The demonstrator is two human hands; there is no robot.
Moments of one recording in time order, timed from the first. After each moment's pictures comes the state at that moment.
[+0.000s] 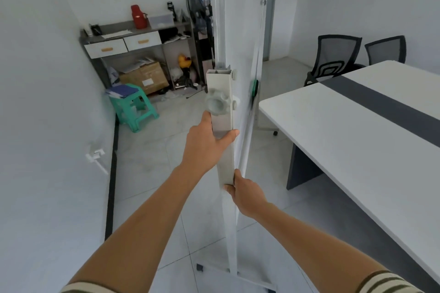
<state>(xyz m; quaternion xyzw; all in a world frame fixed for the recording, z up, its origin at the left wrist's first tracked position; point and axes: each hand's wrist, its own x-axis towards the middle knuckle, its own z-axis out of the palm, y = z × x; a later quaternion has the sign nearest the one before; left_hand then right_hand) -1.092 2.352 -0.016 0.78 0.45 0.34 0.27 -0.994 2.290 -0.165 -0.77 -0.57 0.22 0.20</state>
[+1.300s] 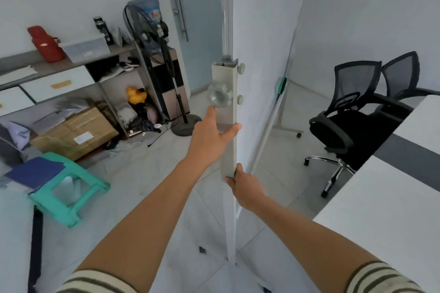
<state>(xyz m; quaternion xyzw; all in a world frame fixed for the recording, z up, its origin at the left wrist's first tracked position) -0.743 3.104 -0.016 0.83 0.33 0.28 0.36 -0.665 3.022 -0.160 -0.84 -0.44 0.22 0.22</state>
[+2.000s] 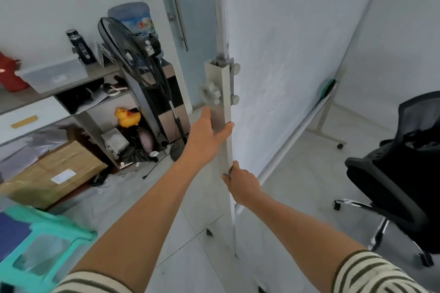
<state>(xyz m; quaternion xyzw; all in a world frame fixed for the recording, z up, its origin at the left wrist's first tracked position) -0.507 3.458 -0.017 0.82 0.34 0.26 0.39 -0.430 3.386 -0.163 -0.85 -0.43 0.23 0.21</state>
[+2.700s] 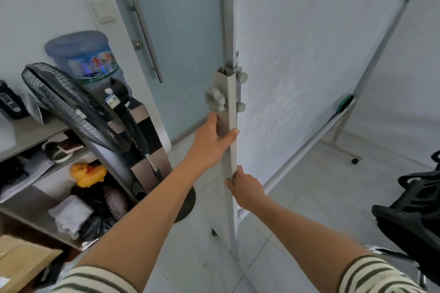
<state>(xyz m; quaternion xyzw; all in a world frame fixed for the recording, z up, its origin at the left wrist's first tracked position) -0.297 3.796 -0.021 0.84 0.21 0.21 0.45 -0.235 3.700 -0.155 -0.89 -0.35 0.20 0.22</state>
